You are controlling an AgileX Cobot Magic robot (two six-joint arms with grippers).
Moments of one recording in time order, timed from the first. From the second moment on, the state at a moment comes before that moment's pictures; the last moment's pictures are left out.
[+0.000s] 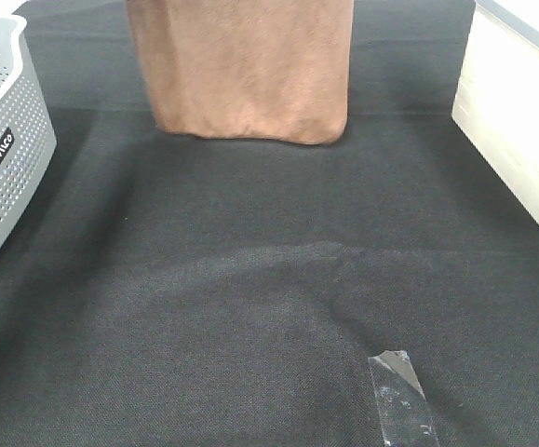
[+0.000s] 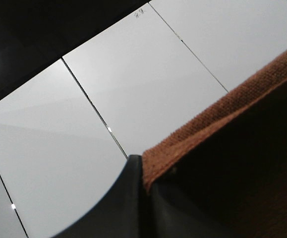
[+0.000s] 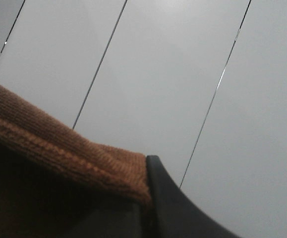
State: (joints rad) left arm -0.17 2.44 -2.70 0.35 -0.31 0.33; right arm 0.30 2.22 -2.38 -0.17 -0.20 -0.27
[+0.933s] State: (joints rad) left arm -0.27 2.45 -2.82 0.03 1.14 0.34; right arm 0.30 2.13 -2.38 -0.02 0.91 -0.14
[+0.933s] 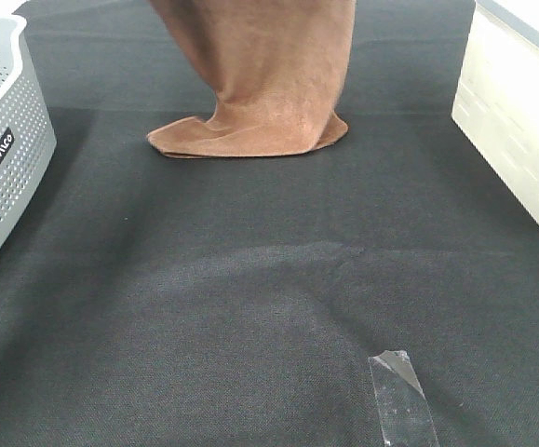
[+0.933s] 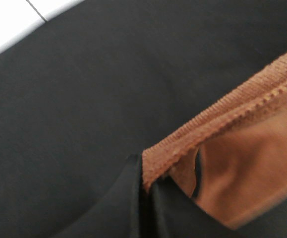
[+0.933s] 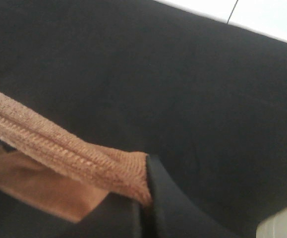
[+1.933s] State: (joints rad) left arm -0.29 1.77 -2.03 -0.11 1.20 0.12; right arm 0.31 1.73 -2.17 0.15 1.22 -0.14
